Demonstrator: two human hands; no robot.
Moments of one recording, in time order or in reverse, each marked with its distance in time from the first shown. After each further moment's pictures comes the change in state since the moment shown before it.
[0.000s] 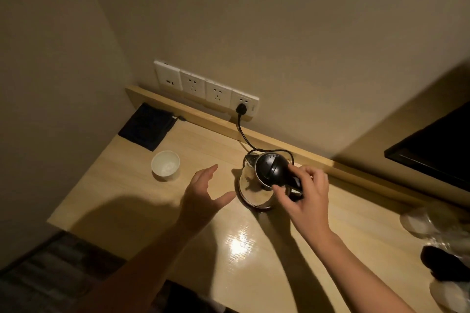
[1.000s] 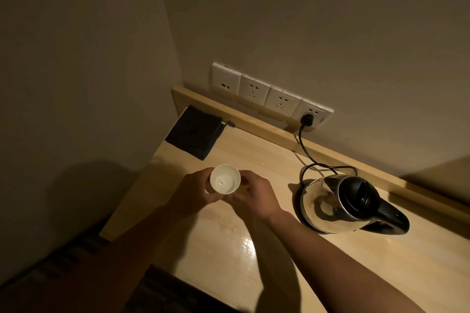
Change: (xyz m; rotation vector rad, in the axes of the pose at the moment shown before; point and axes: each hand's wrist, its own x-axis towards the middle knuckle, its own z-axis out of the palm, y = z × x) left_hand 0.083 -0.147 -0.135 0.121 -0.249 0.018; right_hand 0.045 -0.144 0.231 0.212 -0.626 0.208
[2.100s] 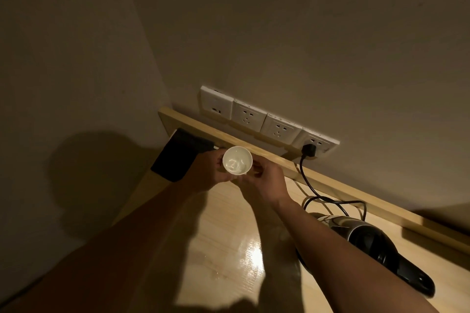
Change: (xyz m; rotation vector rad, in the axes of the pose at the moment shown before) left_hand 0.153 0.013 -0.007 -0.044 -0.064 0.102; right_hand 0.119 0.015 -0.059 0.171 0.128 -0.021
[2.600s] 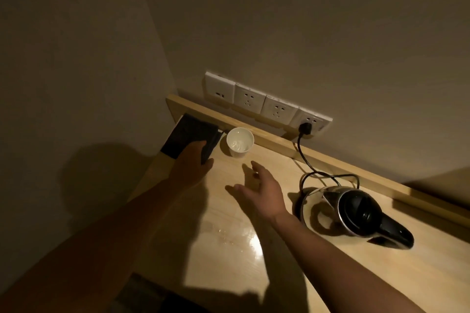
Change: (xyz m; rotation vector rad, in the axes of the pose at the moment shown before) left_hand -0.057 -0.016 -0.011 0.181 0.116 -0.303; right_hand -0.097 0.001 0.018 -0.019 -0.063 0.168
